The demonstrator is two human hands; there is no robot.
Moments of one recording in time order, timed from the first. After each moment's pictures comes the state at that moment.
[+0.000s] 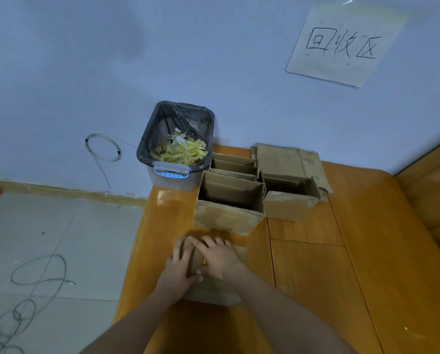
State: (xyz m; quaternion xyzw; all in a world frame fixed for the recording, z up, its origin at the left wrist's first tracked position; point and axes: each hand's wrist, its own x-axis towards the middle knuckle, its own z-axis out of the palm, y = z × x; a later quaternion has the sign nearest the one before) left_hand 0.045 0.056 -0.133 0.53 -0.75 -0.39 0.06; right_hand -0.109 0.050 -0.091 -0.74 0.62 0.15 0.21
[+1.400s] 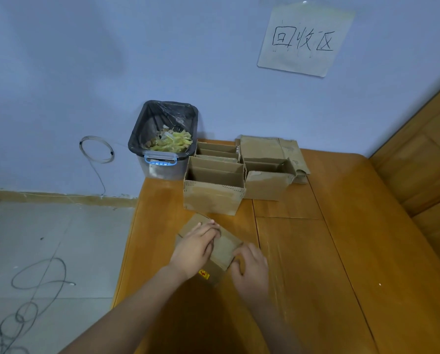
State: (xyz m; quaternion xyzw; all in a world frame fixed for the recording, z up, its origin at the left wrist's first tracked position) left_hand 0.012 0.113 -0.052 0.33 -0.88 -0.23 0.23; right_hand -0.125 0.222 -0.048 -0.56 0.75 -0.34 0.06
